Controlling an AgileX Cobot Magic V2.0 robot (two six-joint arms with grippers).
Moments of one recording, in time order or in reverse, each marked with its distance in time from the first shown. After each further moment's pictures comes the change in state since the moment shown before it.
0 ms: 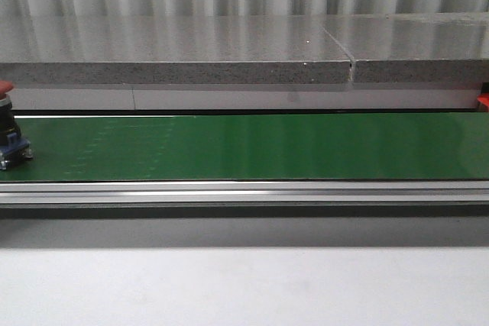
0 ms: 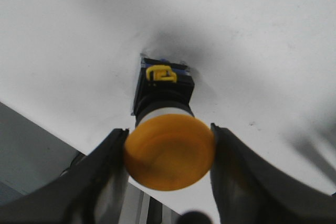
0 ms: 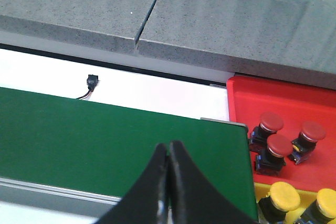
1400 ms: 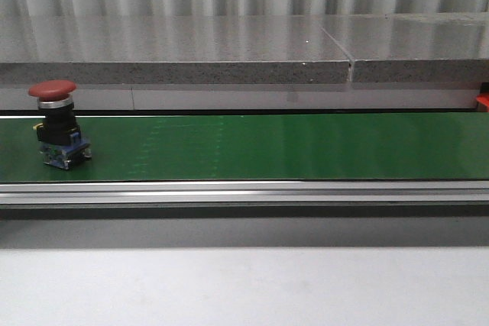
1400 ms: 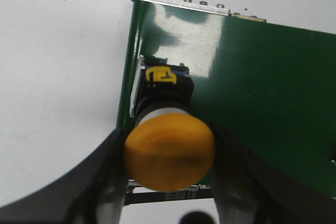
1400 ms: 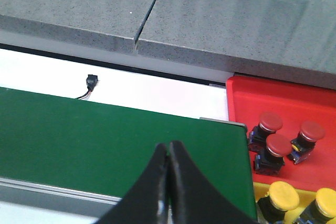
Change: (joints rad) left arm -0.481 -0.131 -0.251 -0.057 0.061 0.101; right arm 0.000 0.000 0.000 0.000 0.000 0.000
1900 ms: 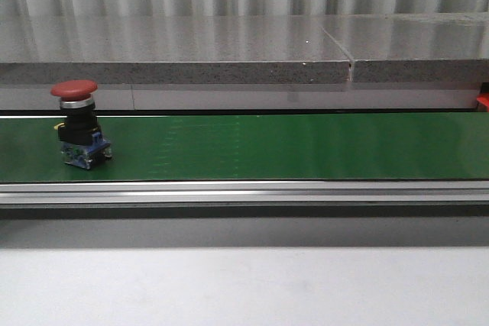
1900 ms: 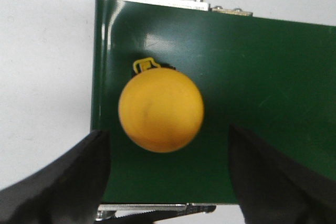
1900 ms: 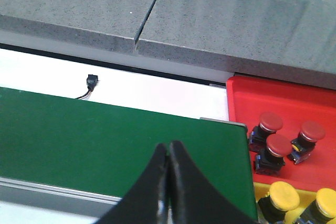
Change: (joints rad) left arm -0.018 0.057 0.000 -0.046 -0.032 0.047; right arm 0.000 0.000 0.000 0.000 0.000 0.000
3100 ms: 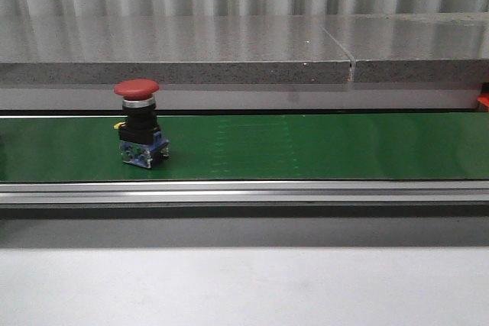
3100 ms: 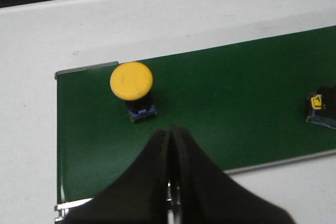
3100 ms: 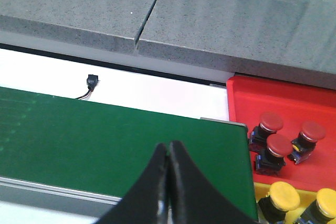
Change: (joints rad) left arm -0.259 -0.755 0.634 0.049 -0.506 0.063; right arm 0.000 0.000 0.000 0.000 0.000 0.000
